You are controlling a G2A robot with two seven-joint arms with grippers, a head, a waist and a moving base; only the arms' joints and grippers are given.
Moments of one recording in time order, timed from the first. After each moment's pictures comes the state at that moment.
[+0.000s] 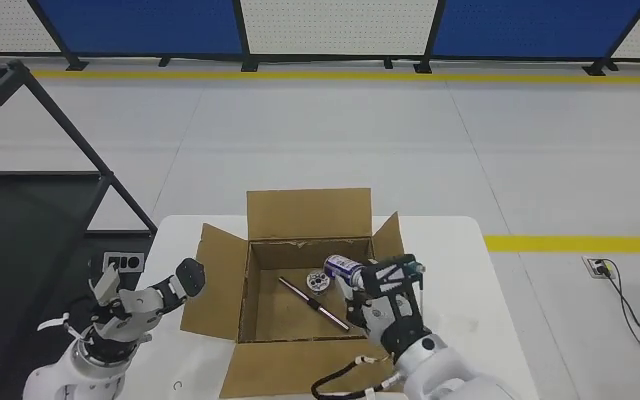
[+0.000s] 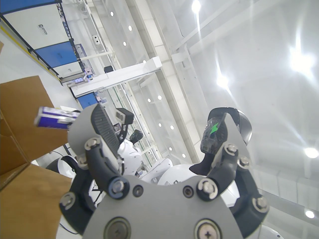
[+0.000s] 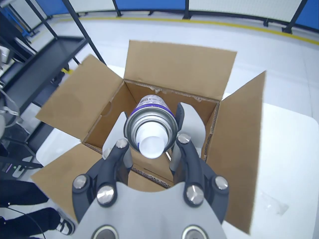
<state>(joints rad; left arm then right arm) 1.29 -1.14 -1.73 -1.82 -0.96 -0.25 -0.96 -1.20 -1.37 1.12 -2.34 -1.32 0.23 0.81</state>
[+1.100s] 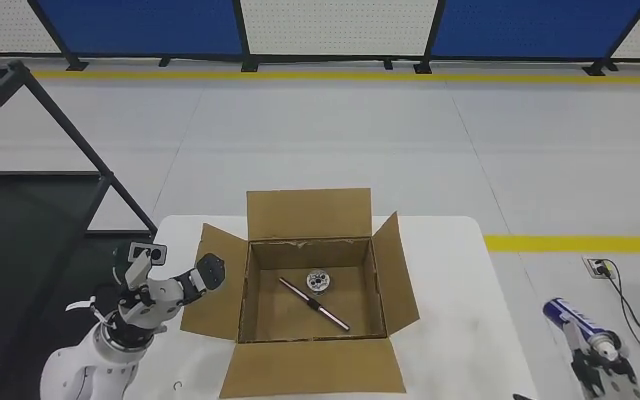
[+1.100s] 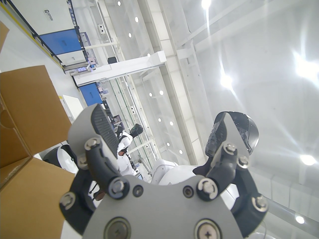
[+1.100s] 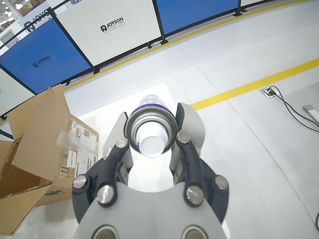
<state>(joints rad) 1.22 -1.14 -1.66 -1.77 -0.92 -0.20 -0.96 -1.92 -1.35 1.99 -2.35 -0.82 0.09 0.22</state>
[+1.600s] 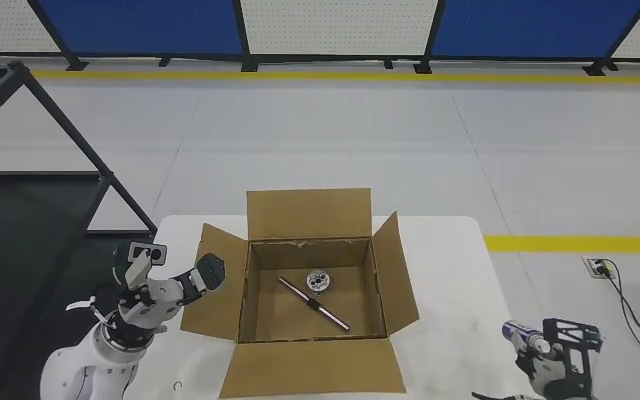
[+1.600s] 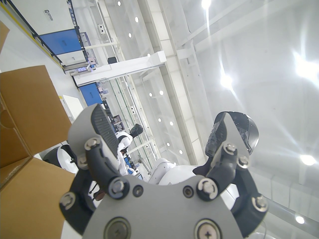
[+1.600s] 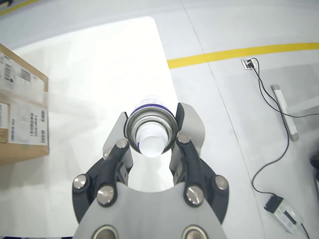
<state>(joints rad) 1.22 -1.14 -1.66 -1.77 -0.92 -0.20 -0.96 -1.67 -1.32 1.81 -2.19 -1.27 0.16 0.73</state>
